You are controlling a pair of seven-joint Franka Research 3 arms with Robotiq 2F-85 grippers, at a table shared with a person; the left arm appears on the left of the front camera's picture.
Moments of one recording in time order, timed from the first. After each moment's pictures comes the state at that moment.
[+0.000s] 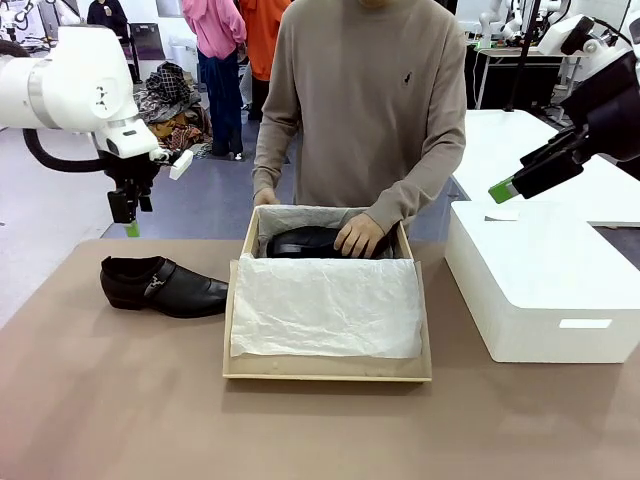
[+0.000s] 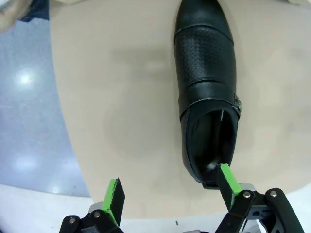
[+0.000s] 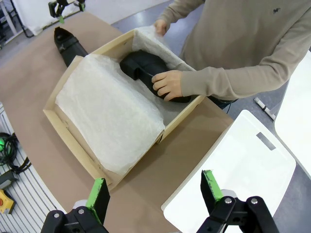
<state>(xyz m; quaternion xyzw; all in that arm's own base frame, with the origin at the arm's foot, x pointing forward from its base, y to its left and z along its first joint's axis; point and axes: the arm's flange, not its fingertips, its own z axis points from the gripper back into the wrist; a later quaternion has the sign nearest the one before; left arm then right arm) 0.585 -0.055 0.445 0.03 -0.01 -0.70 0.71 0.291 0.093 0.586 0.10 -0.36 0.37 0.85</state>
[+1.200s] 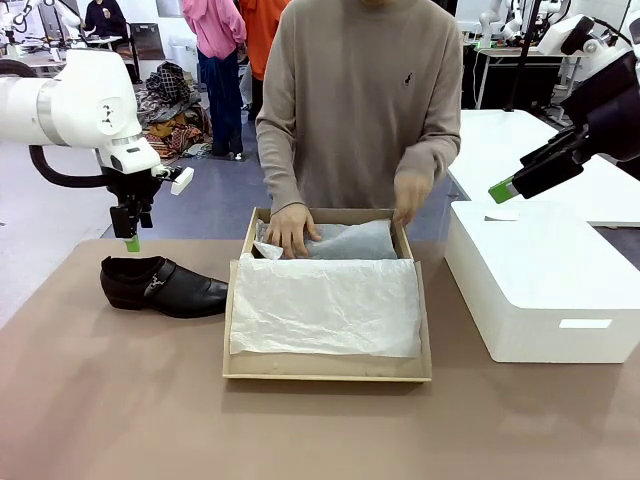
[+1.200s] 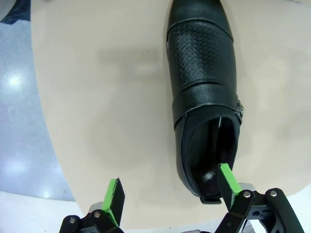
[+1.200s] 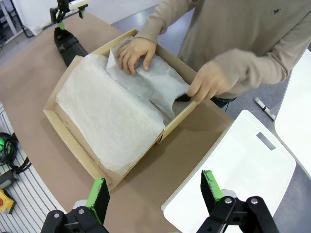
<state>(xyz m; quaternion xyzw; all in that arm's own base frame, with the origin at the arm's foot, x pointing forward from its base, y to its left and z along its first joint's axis) 0.589 -0.053 0.417 0.01 0.01 -0.70 0.71 0.291 0.093 0.586 0.10 -0.36 0.37 0.85</state>
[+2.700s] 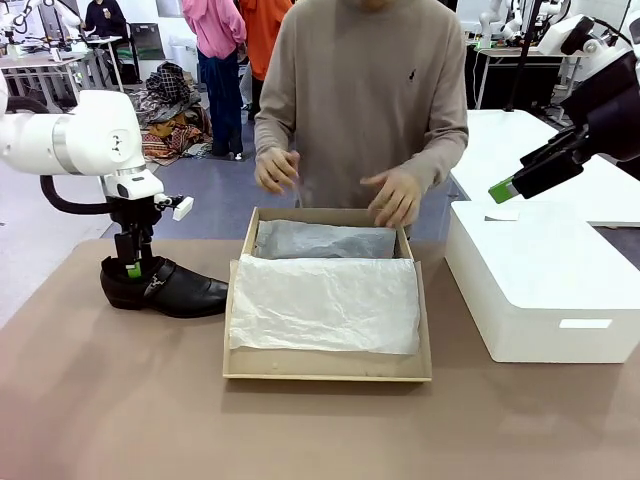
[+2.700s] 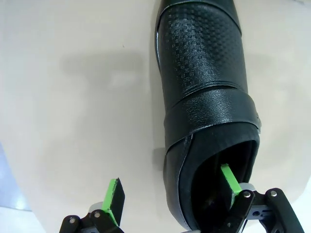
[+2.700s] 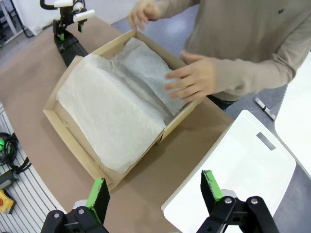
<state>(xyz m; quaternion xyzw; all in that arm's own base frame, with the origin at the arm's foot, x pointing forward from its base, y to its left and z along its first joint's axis) 0.599 -0.039 0.352 -0.05 0.05 -0.68 0.73 0.291 0.093 0.586 0.10 -0.36 0.37 0.85</state>
